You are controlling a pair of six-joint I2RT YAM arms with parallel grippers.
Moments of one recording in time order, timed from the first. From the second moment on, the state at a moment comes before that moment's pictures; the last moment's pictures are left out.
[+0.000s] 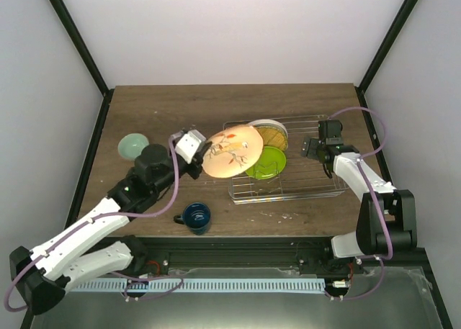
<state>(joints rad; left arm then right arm) -0.72 0.91 0.81 -0.06 -0.03 0.08 0.08 1.40 0.87 -0.37 0.20 0.26</state>
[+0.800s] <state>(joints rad) -1.03 1.13 0.84 0.07 -0.31 0.35 0.08 1.40 0.87 -0.37 0.20 0.26</state>
